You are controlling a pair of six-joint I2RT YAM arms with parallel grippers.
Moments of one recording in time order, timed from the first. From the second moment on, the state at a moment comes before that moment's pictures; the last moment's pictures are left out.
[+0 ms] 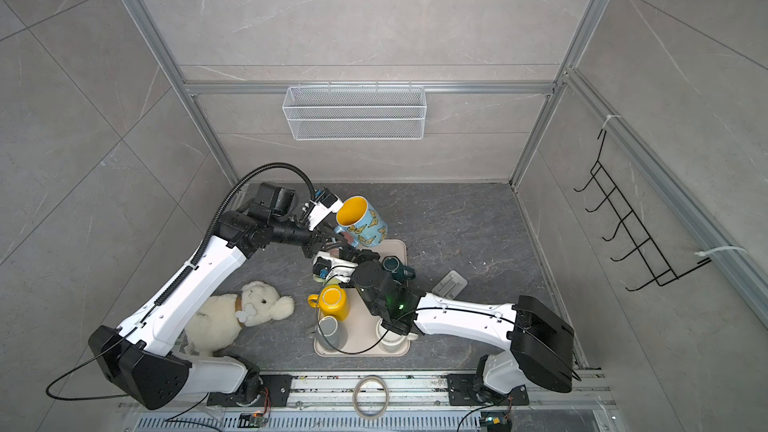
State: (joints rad) left arm -0.48 1.37 1.43 -0.87 0.67 0.25; right arm 1.13 1.46 0.92 0.41 0.58 -0.79
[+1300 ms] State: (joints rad) left arm -0.49 1.36 1.31 -0.77 0.39 0.02; right arm 1.11 1.43 0.97 0.55 0.72 -0.78
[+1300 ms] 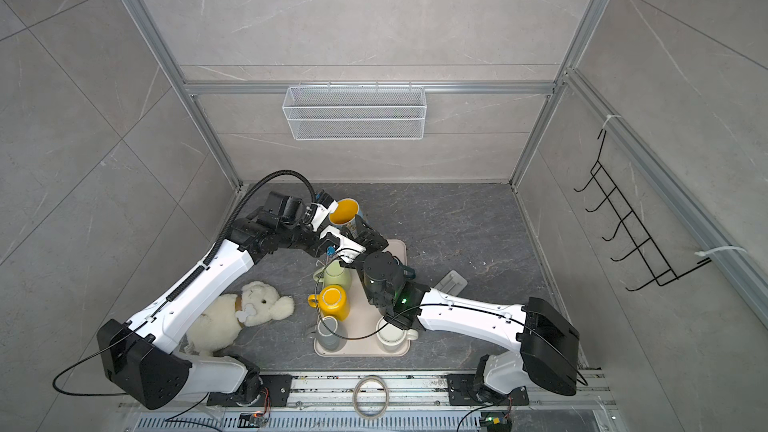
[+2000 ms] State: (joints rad) left arm -0.34 1.51 1.42 -0.70 0.15 -0.02; right arm 1.03 1.26 0.88 0.34 0.82 -0.40
